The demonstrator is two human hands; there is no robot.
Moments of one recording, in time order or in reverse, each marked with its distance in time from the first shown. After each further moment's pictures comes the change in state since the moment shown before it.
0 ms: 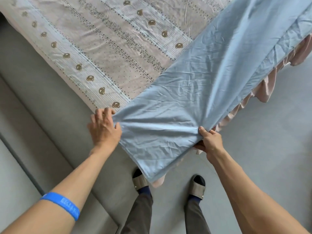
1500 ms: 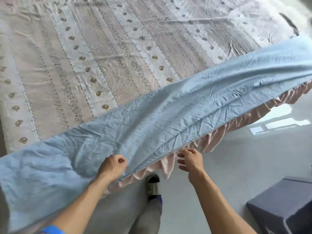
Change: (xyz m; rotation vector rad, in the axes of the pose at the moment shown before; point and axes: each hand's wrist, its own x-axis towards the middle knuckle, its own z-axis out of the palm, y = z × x) left_hand 0.037 0.406 0.024 -0.414 -0.569 -0.475; right_hand 0.146 -0.324 -0.200 -0.466 -0.043 -0.139
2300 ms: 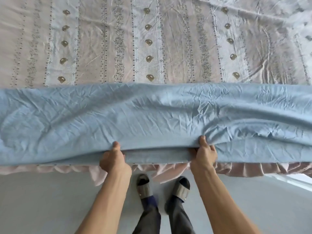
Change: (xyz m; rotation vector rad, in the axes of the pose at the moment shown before) left_hand 0.074 0.300 0.148 -1.768 0.808 -0.998; right_hand 0.271 -0.154 -0.130 0.350 -0.005 0.049
